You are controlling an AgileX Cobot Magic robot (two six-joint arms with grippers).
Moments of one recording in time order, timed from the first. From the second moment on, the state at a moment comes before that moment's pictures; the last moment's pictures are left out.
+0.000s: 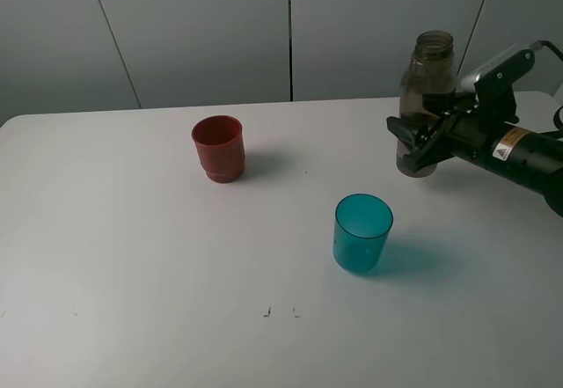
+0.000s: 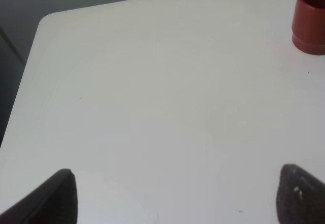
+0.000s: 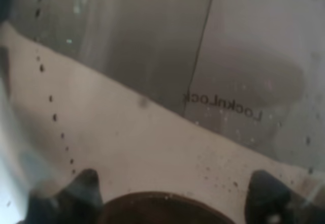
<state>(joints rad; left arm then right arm) 0.05 0.00 -0.52 -0.01 1.09 0.14 -0.01 1.95 -0.51 -0.59 -1.15 -0.06</state>
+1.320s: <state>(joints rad) 0.05 0.00 -0.52 -0.01 1.09 0.14 -0.01 1.95 -0.41 -0.64 -1.16 -0.85</state>
